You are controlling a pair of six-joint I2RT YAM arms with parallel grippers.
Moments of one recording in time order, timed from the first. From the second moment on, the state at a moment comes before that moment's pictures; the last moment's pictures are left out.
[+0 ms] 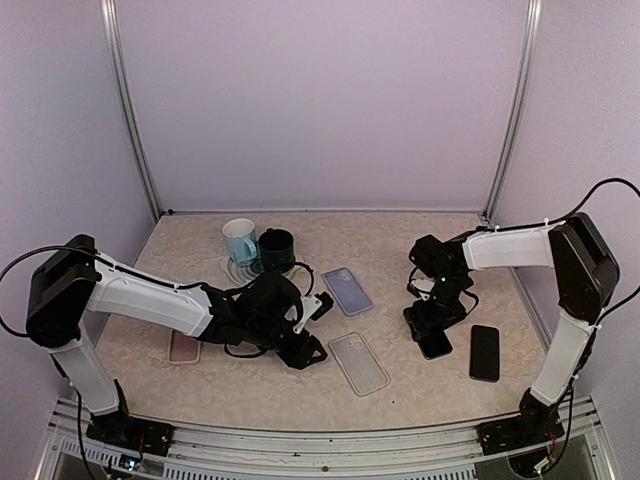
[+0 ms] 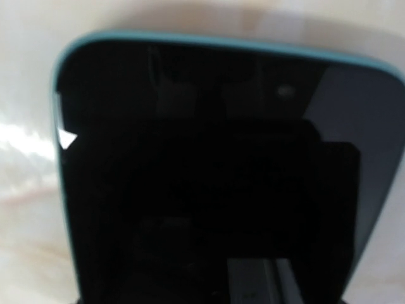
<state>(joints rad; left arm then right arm) -1.02 1.73 0.92 -0.03 0.12 -0.20 0.53 1.80 1.12 -0.83 -0.02 0.18</state>
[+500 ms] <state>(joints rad) -1.02 1.69 0.89 -0.04 0.10 -0.20 0.53 1.82 1.14 -0.83 -0.01 0.19</state>
